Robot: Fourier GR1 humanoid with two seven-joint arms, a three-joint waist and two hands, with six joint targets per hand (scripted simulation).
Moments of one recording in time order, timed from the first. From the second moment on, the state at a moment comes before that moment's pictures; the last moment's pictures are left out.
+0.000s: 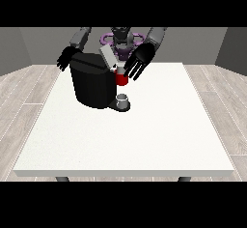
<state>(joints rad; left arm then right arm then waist) -1.18 0.46 0.07 -0.61 -0.73 -0.19 -0.17 -0.32 -0.03 -0.05 -1.37 -0.02 -0.19 -0.06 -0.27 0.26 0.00</state>
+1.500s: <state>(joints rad) -0.87 0.21 0.29 -0.64 -0.45 -0.23 -0.22 -0.11 -0.08 -0.08 -1.37 -0.06 -0.13 -0.09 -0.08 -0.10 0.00</state>
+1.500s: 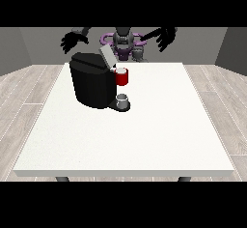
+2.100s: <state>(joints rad) -0.64 0.09 0.36 -0.70 -0.29 -0.27 -0.24 -0.18 -0.18 -0.08 -1.46 -0.10 -0.01 0.03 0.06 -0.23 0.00</state>
